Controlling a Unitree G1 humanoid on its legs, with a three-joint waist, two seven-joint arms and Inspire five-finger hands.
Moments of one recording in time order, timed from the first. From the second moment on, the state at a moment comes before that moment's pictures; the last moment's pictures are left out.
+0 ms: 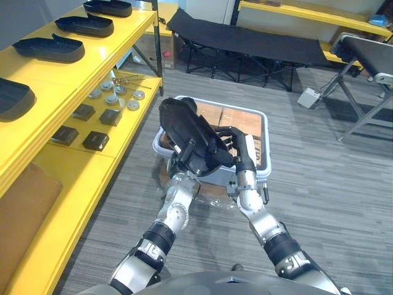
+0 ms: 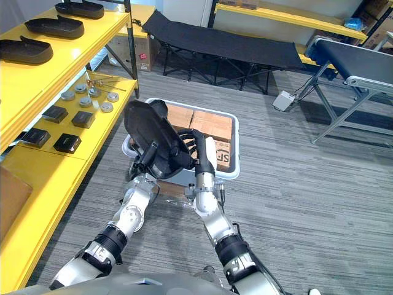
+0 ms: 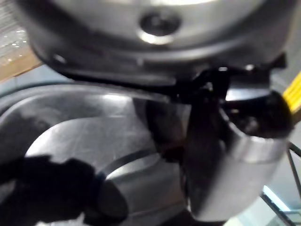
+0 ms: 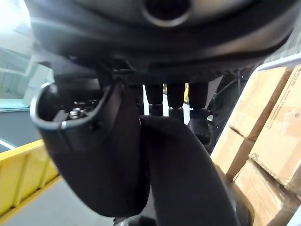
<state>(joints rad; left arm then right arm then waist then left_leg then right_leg) -0.30 -0.04 -0.34 0.56 -0.96 -0.31 0.37 -0.16 -0.08 0.37 0.36 -0.19 -0.27 -0.44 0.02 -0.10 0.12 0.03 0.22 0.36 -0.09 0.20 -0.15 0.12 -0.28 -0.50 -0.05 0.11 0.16</state>
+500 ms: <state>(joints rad) -0.07 0.05 -0.04 -0.06 -0.07 -0.35 0.54 0.06 -0.17 0.19 -0.08 0.31 -0.31 -0.06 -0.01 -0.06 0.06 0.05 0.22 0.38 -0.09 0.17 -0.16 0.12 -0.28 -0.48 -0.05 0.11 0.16</state>
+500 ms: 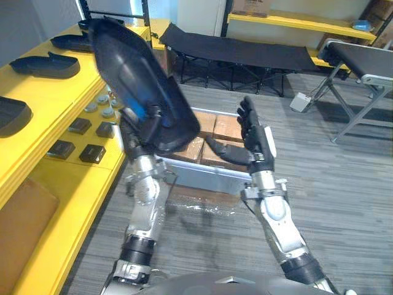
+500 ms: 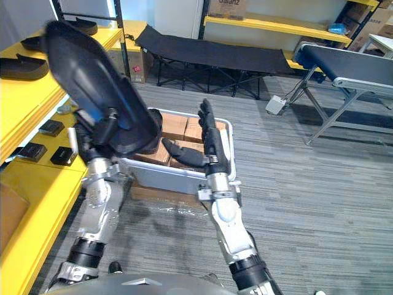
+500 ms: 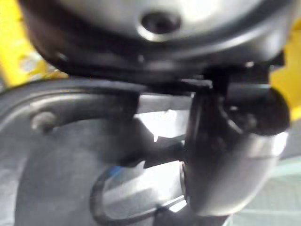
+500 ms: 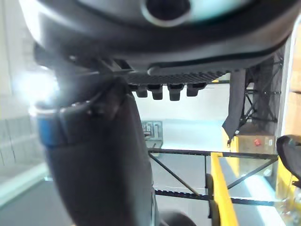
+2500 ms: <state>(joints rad) 0.46 0.09 0.16 -0.40 -0.48 -0.40 -0.20 0.08 -0.23 0.33 0.05 0.32 -0.23 0.18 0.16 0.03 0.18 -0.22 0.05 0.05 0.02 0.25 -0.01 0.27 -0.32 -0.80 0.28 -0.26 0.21</state>
